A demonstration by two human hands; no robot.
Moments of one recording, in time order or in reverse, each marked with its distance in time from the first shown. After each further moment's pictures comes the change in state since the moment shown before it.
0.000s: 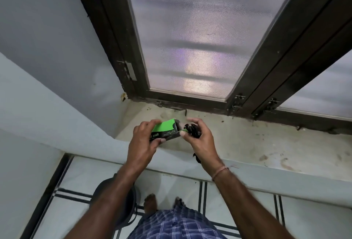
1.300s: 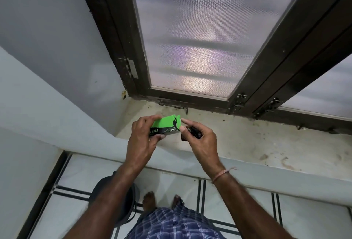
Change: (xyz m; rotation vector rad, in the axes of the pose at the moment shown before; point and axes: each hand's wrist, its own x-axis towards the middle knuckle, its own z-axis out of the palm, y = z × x) left_hand 0.000 0.000 -0.007 -0.061 0.077 0.052; right_hand -0.004 0.002 0.012 -0.098 0.092 -0.097
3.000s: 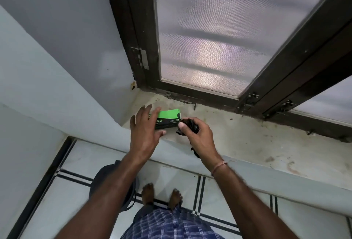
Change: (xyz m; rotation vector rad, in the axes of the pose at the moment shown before) left_hand 0.005 -0.015 0.006 0.396 -0.033 -0.087; right_hand 0.006 -0.003 0.013 -0.056 -0.157 0.121
